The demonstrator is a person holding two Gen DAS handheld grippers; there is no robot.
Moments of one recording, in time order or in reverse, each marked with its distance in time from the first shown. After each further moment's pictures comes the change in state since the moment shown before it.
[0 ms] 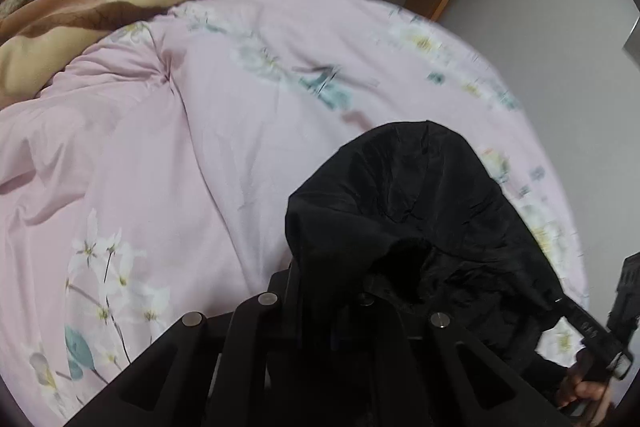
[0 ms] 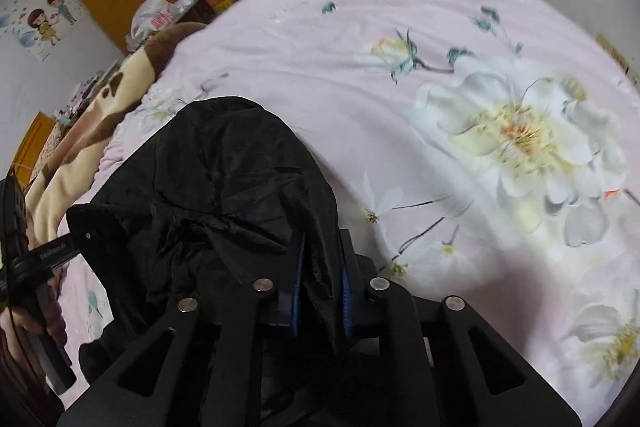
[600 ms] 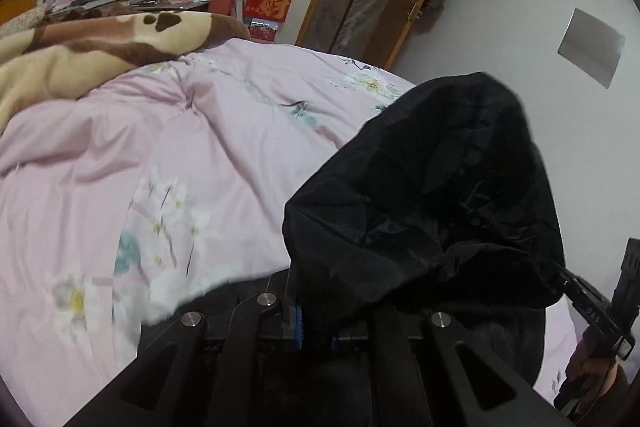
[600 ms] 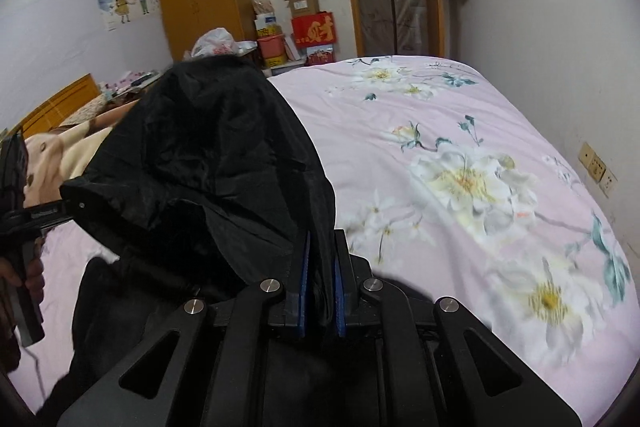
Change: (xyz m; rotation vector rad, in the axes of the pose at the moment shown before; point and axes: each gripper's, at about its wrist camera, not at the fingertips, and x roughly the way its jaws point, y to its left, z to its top) left arm -0.124 0.032 -0.119 0.067 -0.215 -0.117; right arm -0.129 0.037 -0.117 -0.236 -0.275 -0.017
